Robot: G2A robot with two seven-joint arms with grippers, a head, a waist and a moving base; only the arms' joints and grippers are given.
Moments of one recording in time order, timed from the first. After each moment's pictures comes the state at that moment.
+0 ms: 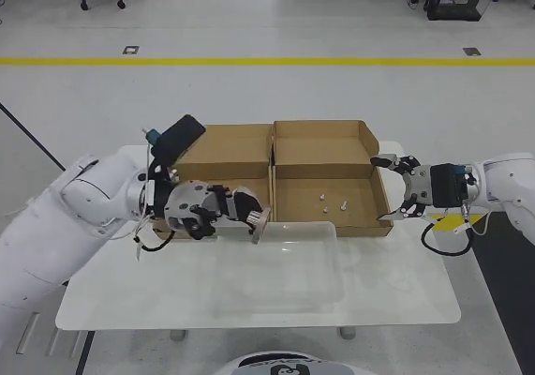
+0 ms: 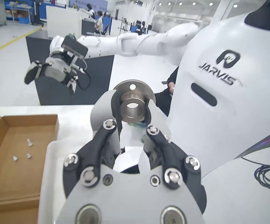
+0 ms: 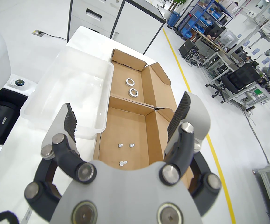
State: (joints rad) left arm 0.86 -0.70 -0.83 -1.85 -0.51 -1.01 -0.81; right arm -0.69 -0.45 0.51 -1.45 -1.41 -0.90 -0.92
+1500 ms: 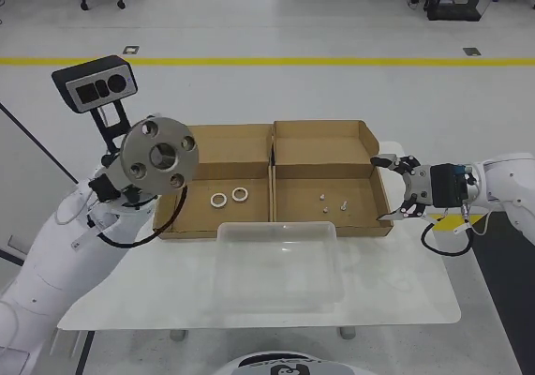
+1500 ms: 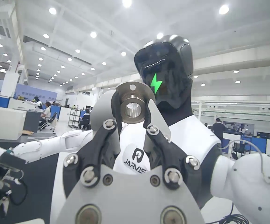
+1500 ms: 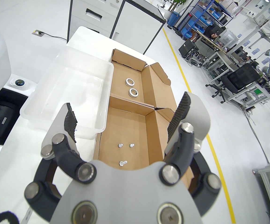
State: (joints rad) left arm 0.97 -0.89 -1.01 -1.94 -1.09 -1.01 -0.81; right arm -0.69 -0.45 0.51 -1.45 -1.41 -0.90 -0.92
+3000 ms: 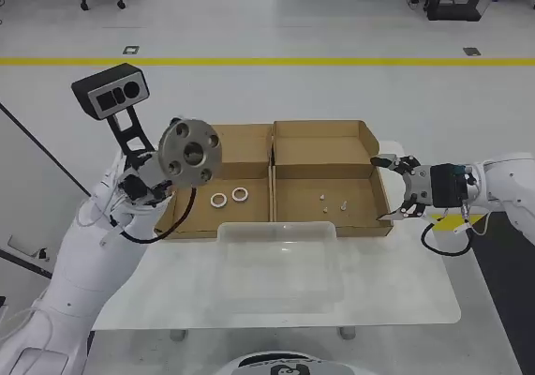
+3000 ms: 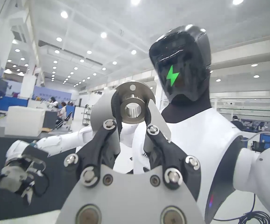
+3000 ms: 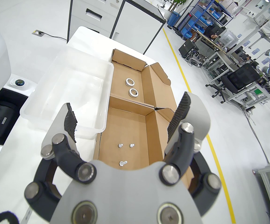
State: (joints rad) left arm 1.08 -1.07 -1.14 -1.89 -0.97 -0.95 -0.87; right arm -0.69 -0.45 0.51 -1.45 -1.41 -0.90 -0.92
